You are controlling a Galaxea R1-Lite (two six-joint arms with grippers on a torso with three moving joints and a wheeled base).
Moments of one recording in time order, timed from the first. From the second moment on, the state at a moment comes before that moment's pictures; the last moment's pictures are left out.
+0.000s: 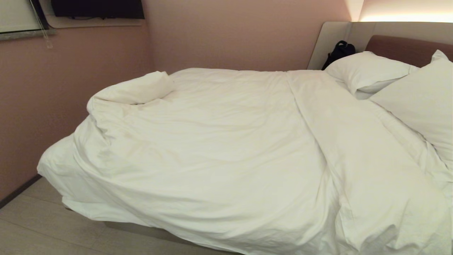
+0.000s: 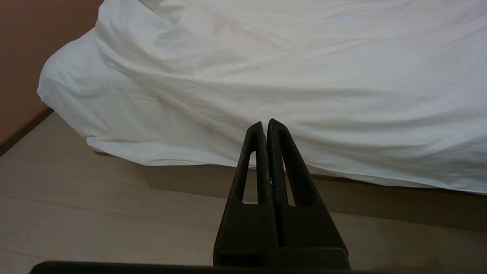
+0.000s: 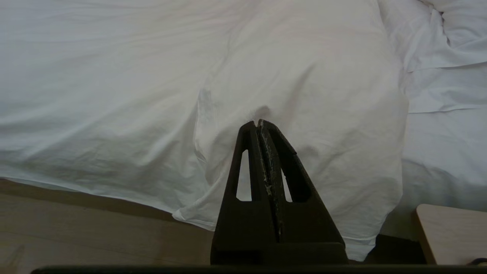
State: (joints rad) left arm 0.01 0.00 0.00 0.01 -0.02 0.04; right arm -0.01 0.00 0.00 0.00 -0.01 -0.03
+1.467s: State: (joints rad) left arm 0.01 0.00 0.00 0.01 -0.01 0.03; right arm -0.01 0.00 0.00 0.00 -0.01 -0.01
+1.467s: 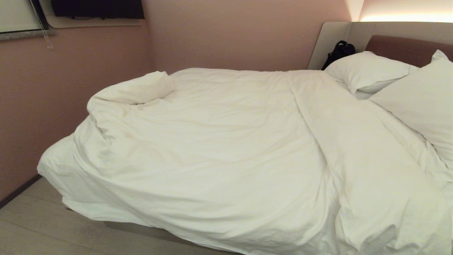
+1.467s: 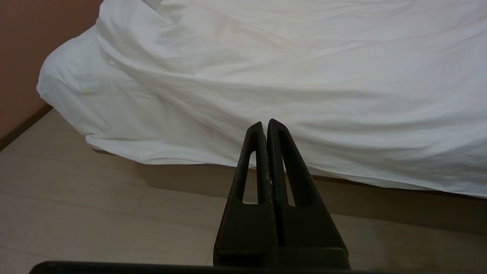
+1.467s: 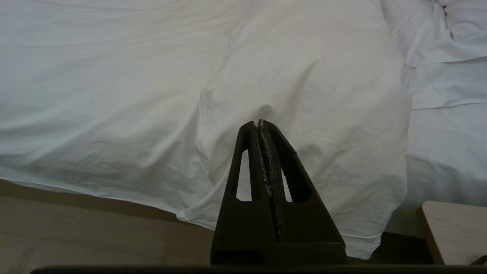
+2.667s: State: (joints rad) left arm 0.01 0.00 0.00 0.01 -0.01 0.03; right arm -0.01 0.00 0.00 0.00 -0.01 -0.01
